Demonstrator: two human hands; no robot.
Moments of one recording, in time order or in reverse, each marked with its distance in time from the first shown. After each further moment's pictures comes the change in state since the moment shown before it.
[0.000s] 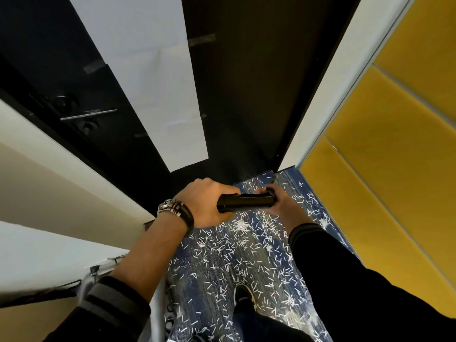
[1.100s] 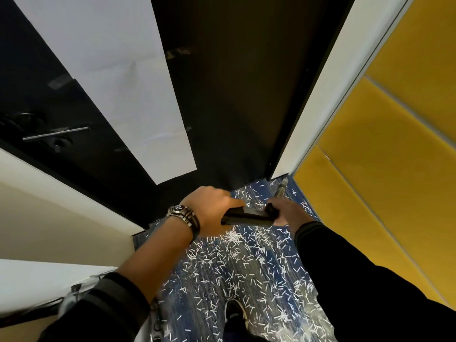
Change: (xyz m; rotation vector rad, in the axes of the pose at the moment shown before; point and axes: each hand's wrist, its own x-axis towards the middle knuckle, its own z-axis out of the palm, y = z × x) left_hand 0.086 0.017 0.007 0.273 -0.048 0.148; right_hand 0.030 -0.068 -0.024 -0.381 0.188 0.138
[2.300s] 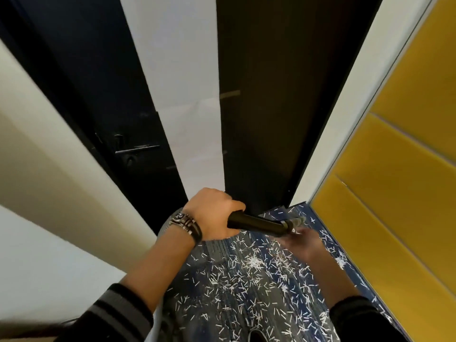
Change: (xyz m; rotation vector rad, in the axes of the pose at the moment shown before) left_hand -0.147 -0.004 -0.060 0.185 0.113 -0.056; right_hand -0.121 0.109 0.022 0.600 -0.367 -0.131
